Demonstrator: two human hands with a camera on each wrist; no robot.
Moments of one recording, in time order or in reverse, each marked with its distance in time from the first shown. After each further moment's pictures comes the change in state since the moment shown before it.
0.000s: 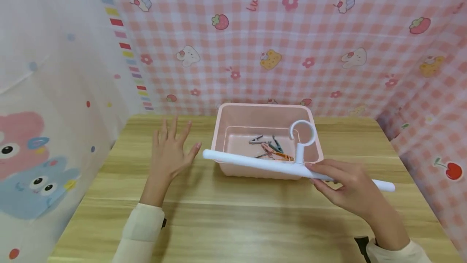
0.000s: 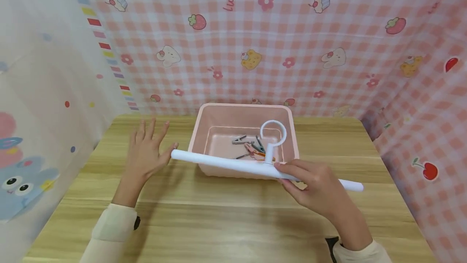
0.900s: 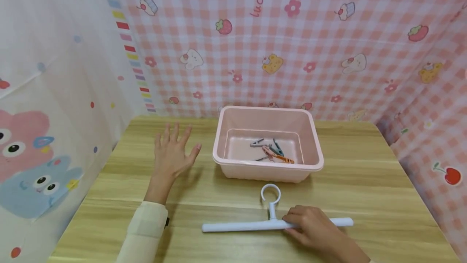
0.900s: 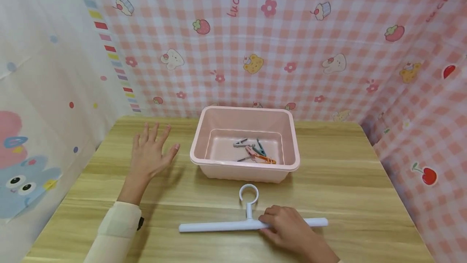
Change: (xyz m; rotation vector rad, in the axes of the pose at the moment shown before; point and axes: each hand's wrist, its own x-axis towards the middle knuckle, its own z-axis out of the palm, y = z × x) left_hand -0.002 -0.008 0.016 -0.003 -0.034 -0.049; right_hand -0.093 -0.012 0.088 -0.043 -0.425 0.061
